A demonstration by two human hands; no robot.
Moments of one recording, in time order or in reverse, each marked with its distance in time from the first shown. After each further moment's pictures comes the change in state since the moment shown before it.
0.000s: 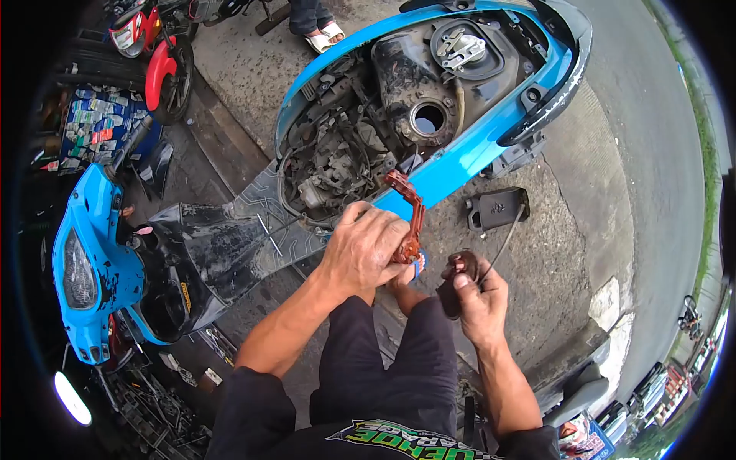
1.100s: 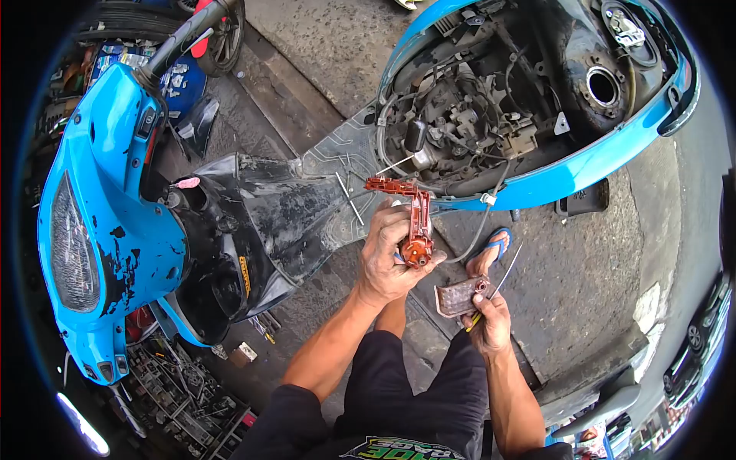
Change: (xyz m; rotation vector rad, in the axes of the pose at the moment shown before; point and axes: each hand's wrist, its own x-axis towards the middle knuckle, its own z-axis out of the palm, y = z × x) left_hand -0.233 -0.102 -0.007 -0.277 0.501 -0.293; right_hand -0.059 0.236 0.155 0.614 -0.060 0.417
